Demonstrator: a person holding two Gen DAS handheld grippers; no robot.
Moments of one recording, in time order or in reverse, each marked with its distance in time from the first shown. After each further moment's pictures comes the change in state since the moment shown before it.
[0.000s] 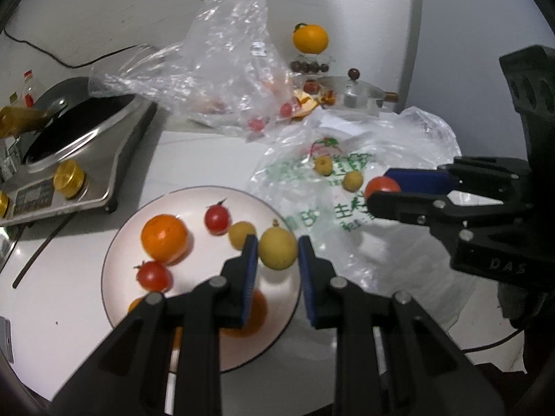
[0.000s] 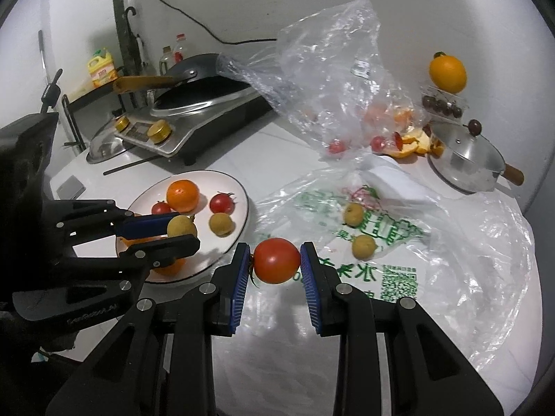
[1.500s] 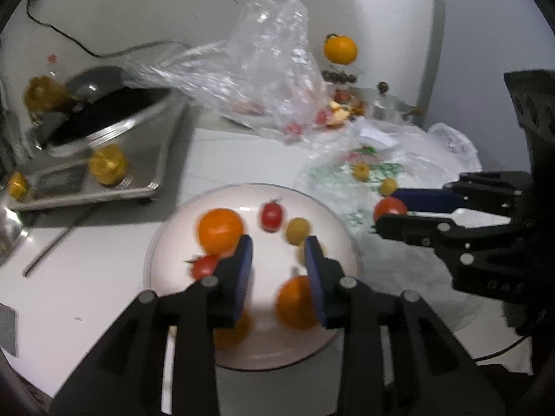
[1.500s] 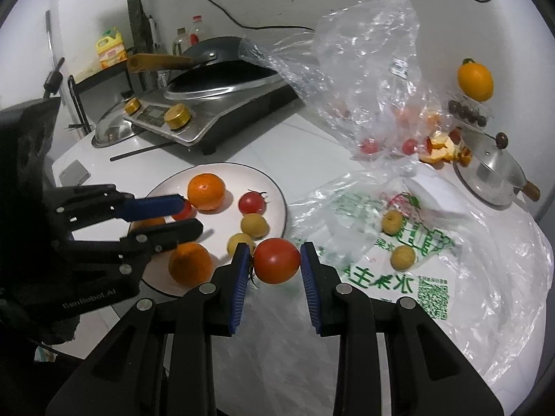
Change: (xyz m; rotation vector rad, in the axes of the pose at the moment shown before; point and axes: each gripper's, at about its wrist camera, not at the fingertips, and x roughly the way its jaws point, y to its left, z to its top) left arm -0.015 0.044 -0.007 -0.043 -0.043 0.063; right arm 0.027 0.040 0.015 -0.054 0.056 0.012
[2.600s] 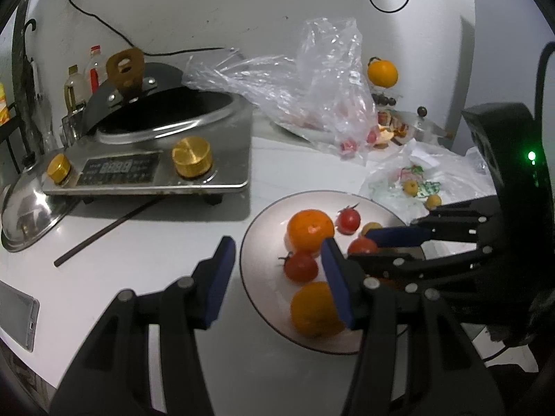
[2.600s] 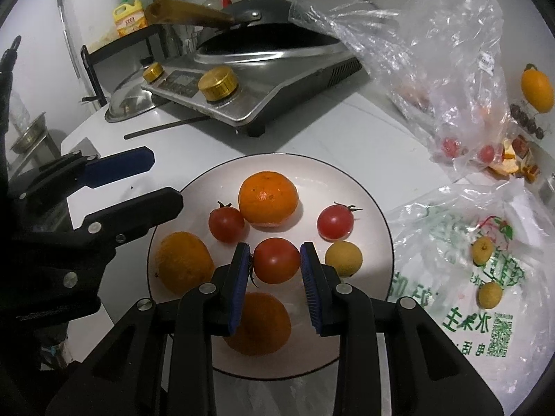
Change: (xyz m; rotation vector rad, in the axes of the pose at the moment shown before) left arm -0.017 0.068 -0.017 -0.084 -0.066 0.061; right arm 0.077 0.052 0.025 -0.050 0.123 0.088
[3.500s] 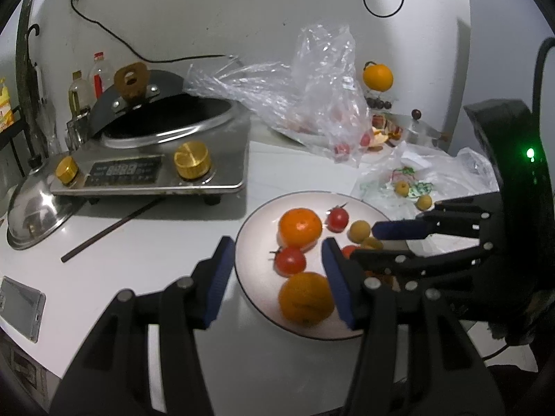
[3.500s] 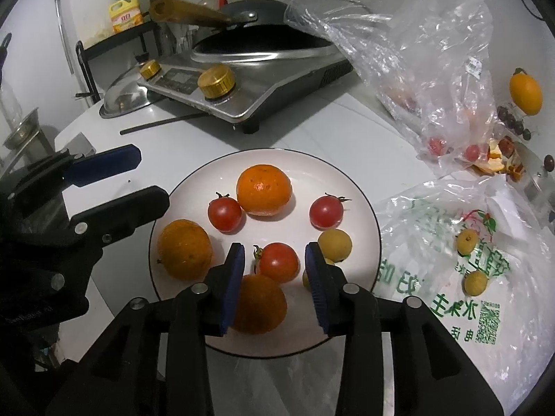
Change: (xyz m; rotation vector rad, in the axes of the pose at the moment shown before) left arm -0.020 -0.013 -0.002 0.009 -0.020 0.009; right arm -0.022 0.005 -0.008 -0.007 -0.019 -0.054
